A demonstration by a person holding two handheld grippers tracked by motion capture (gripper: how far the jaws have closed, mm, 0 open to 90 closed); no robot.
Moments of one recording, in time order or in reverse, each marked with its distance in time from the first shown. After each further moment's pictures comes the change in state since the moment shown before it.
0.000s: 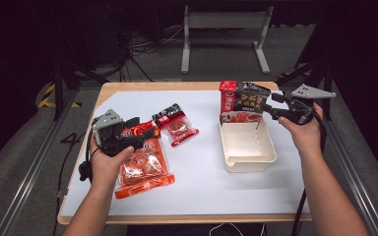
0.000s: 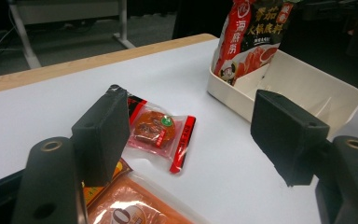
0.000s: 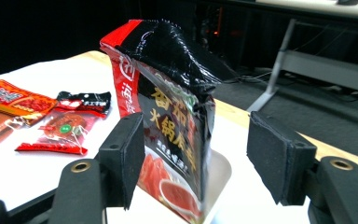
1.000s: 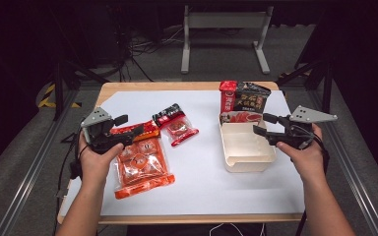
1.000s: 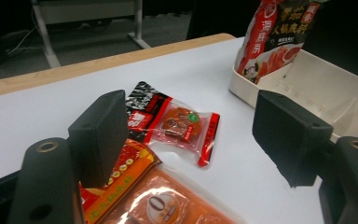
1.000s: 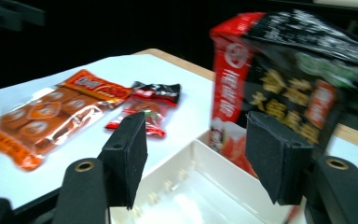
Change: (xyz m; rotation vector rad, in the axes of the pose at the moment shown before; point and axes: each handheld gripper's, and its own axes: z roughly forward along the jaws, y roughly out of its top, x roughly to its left) left arm 0.027 -0.002 -0.019 0.003 0.066 -0.010; right arm 0.064 -0.013 -0.031 -0.014 0.179 -0.032
